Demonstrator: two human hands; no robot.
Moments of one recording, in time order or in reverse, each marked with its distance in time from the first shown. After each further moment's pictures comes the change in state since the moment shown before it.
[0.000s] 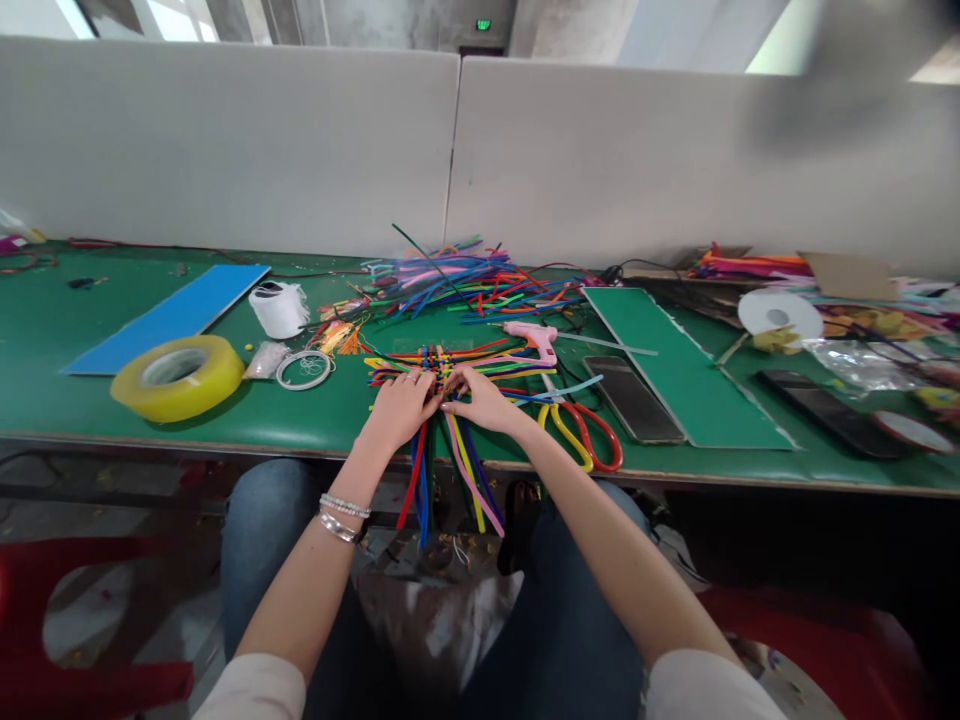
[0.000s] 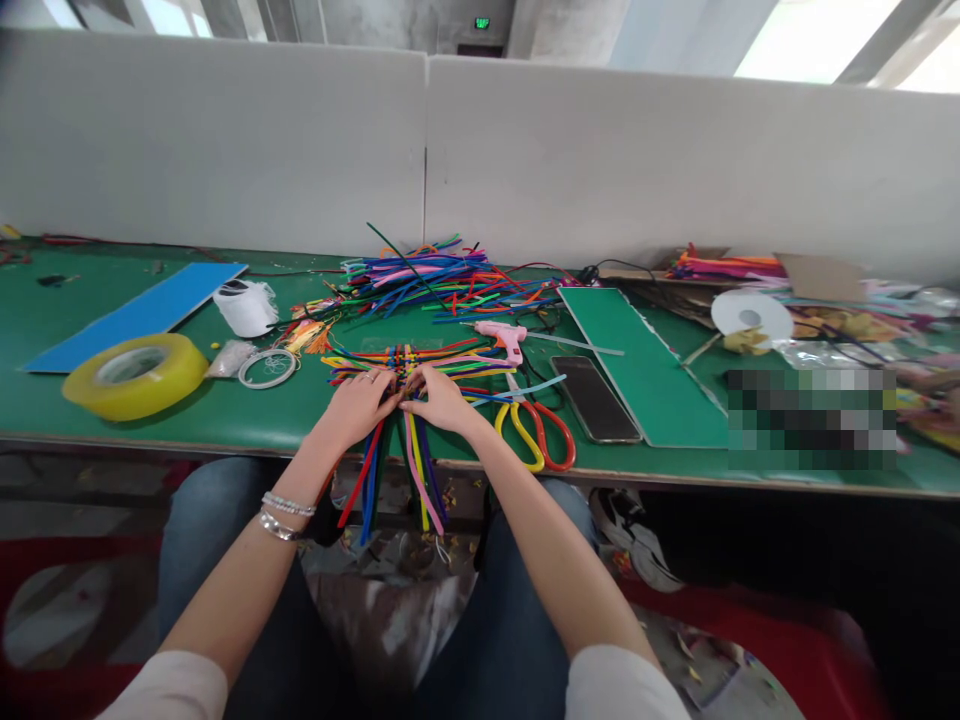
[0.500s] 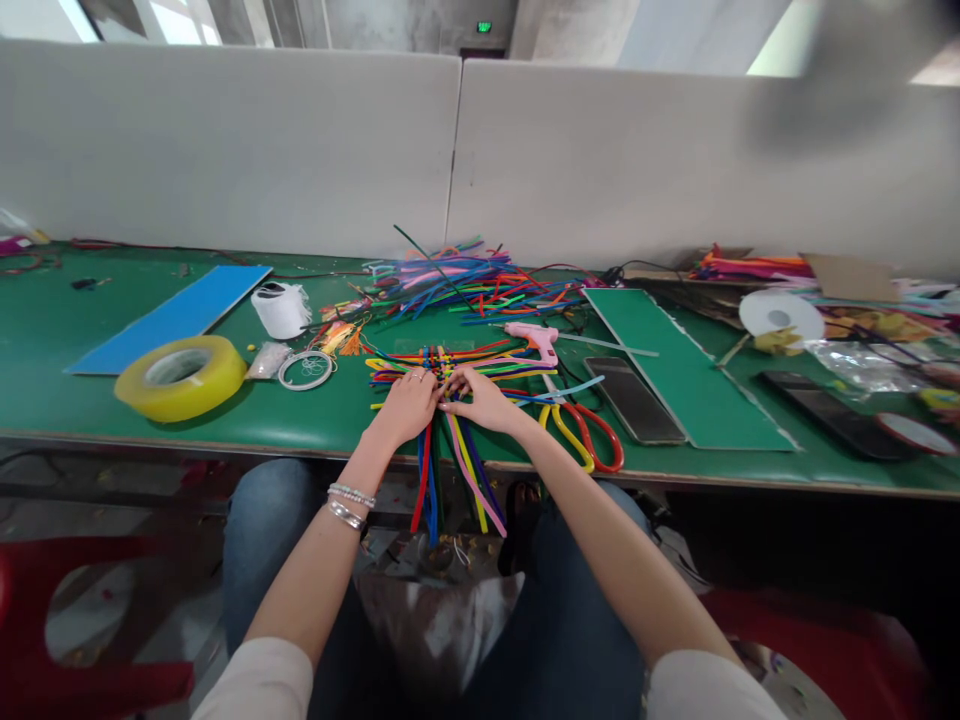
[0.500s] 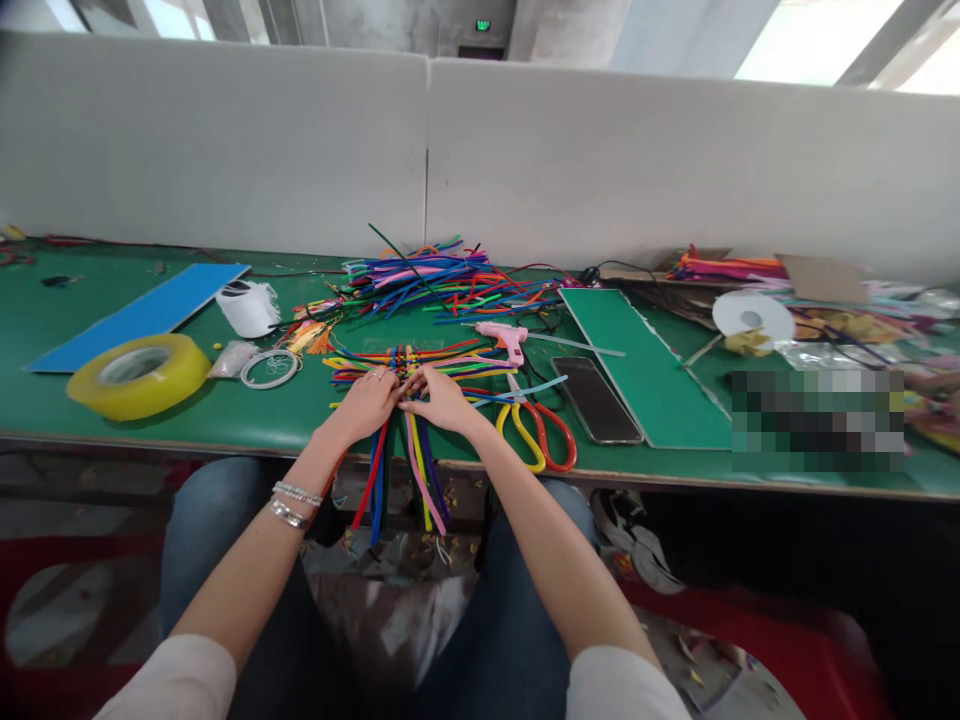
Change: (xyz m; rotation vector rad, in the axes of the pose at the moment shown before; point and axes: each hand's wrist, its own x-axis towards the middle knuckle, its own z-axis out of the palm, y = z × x) left_hand 0.011 -0.004 0.013 -0.073 -0.043 0.015; right_hand 0.000 0.003 0.001 0.016 0.004 0.023
